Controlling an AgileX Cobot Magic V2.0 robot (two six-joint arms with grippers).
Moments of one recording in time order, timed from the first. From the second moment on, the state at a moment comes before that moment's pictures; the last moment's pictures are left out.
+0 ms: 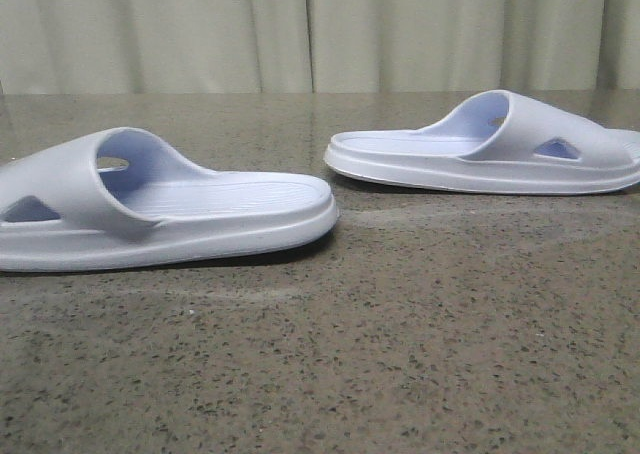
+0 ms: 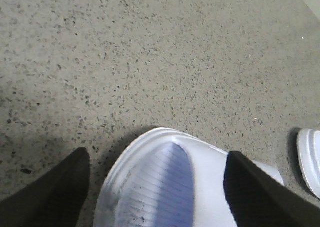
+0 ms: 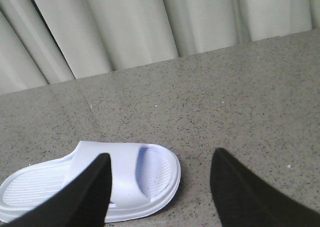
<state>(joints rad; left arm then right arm) -0.16 1.05 -0.57 -0.74 0.37 0.00 0.06 0.60 -0.44 0.04 0.11 0.16</state>
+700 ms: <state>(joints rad) -0.12 1.05 -0.54 -0.73 0.38 0.00 0.06 0.60 -0.44 0.05 0.11 0.16</state>
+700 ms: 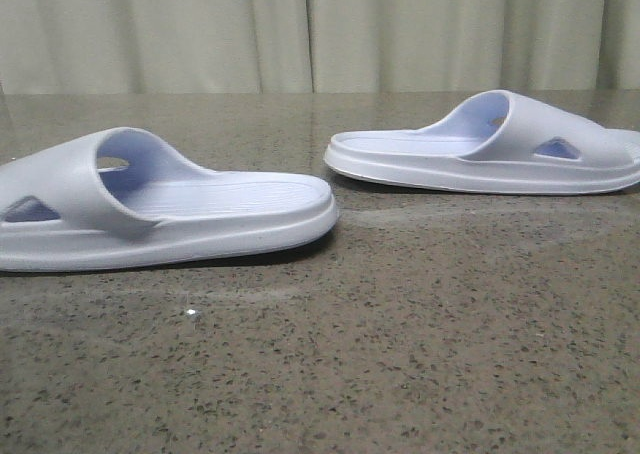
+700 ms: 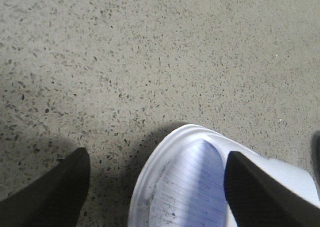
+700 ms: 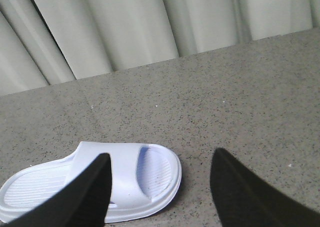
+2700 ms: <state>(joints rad) -0.19 1.19 -0.55 -0.98 0.45 0.01 0.06 0.60 -0.44 0.08 0.11 0.16</state>
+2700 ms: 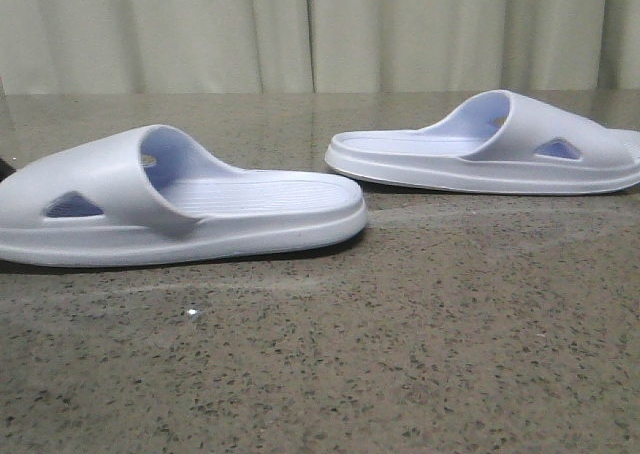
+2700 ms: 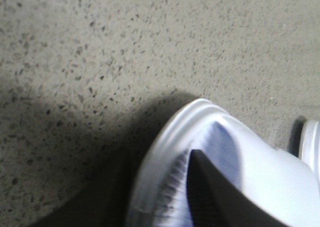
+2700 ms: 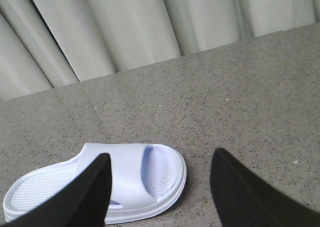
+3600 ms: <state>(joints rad) -0.19 0.96 -0.54 -1.09 0.43 0.08 0.06 0.60 -0.44 0.08 0.11 0.16</state>
